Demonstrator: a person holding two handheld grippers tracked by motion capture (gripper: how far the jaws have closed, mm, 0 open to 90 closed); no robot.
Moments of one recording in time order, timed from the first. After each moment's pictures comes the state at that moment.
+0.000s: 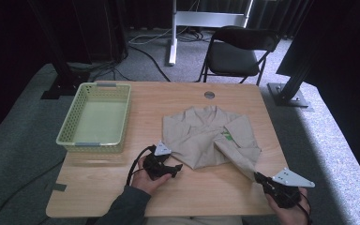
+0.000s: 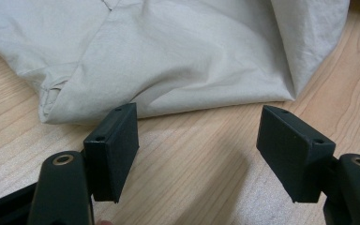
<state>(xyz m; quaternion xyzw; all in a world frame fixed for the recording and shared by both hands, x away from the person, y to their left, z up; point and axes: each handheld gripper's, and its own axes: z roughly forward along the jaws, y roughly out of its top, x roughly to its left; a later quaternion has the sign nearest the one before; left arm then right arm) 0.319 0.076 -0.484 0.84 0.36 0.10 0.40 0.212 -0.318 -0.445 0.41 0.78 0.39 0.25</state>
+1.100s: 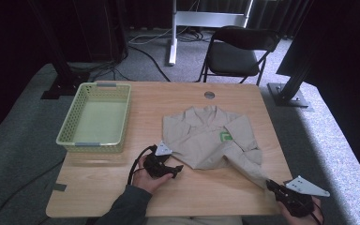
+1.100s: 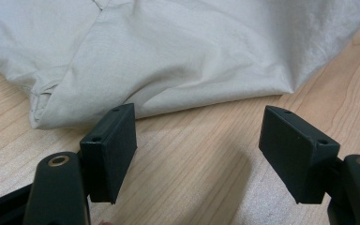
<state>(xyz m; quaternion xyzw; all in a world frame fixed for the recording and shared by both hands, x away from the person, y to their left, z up) 0.320 0.075 -0.483 0.85 0.34 0.09 0.40 0.193 -0.352 -0.459 0.46 0.77 0.38 0.25</state>
